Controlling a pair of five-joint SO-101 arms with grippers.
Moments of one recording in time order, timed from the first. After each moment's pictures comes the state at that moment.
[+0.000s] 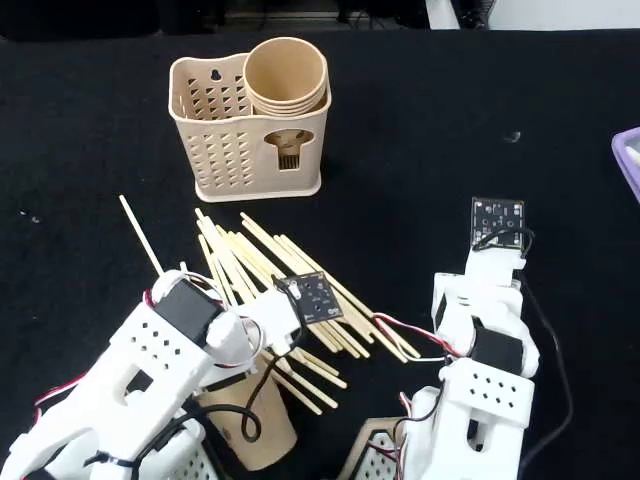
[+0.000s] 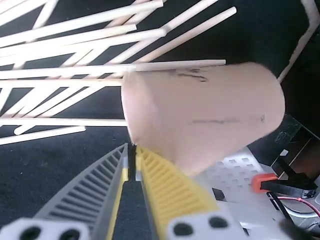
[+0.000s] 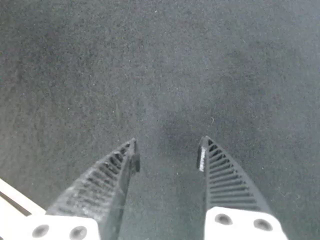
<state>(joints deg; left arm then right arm) 31.6 -47.8 45.6 96.7 -33.7 19.5 -67.6 78.3 49.2 11.9</state>
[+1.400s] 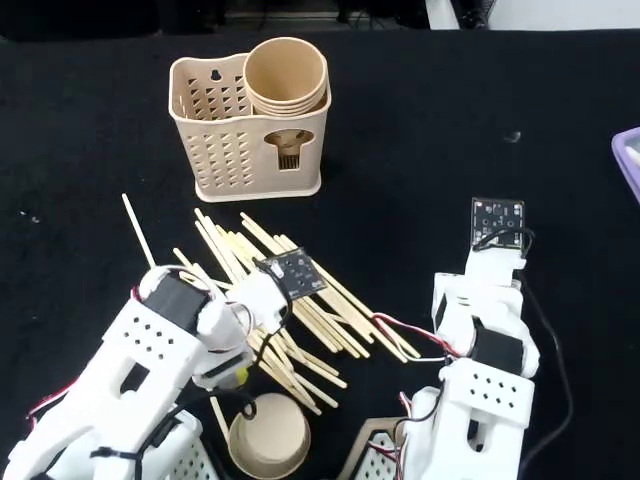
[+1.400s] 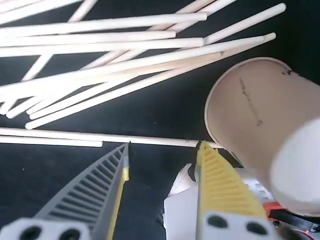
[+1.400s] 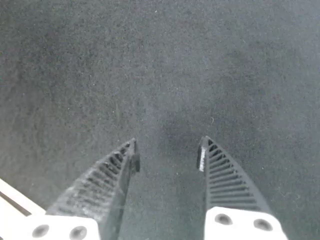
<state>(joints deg) 24.9 -47.7 49.0 90.1 -32.3 19.5 -67.6 78.3 49.2 11.9</state>
